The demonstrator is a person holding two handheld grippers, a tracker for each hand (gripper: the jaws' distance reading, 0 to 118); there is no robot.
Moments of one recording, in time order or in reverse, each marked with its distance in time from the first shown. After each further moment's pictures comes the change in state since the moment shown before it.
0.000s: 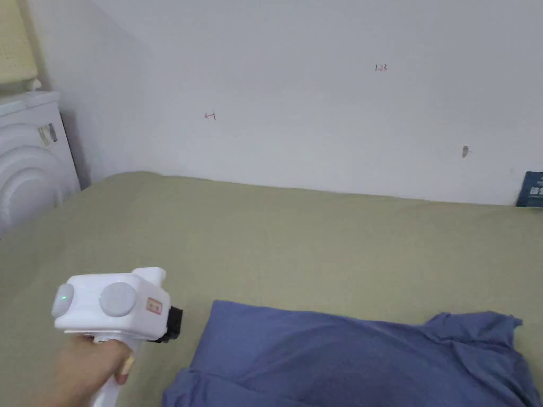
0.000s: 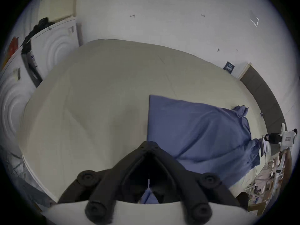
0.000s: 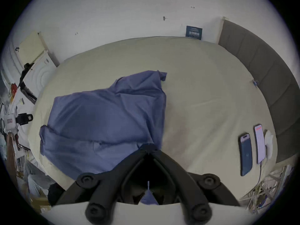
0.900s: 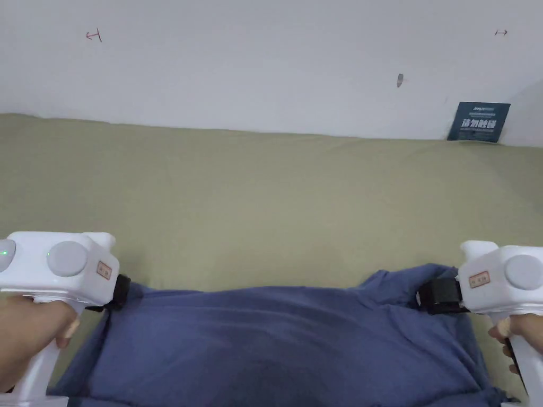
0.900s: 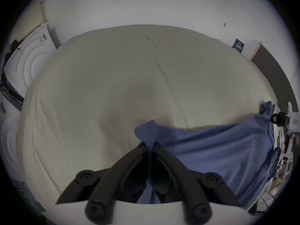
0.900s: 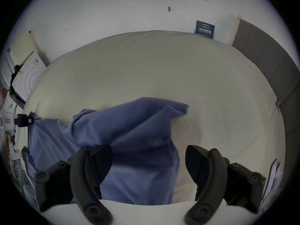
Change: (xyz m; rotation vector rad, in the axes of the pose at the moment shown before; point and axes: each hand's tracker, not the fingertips) left arm 0.054 0.064 -0.159 -0.145 0.054 -0.123; right arm 0.005 0.091 -0.178 -0.005 -0.017 0.031
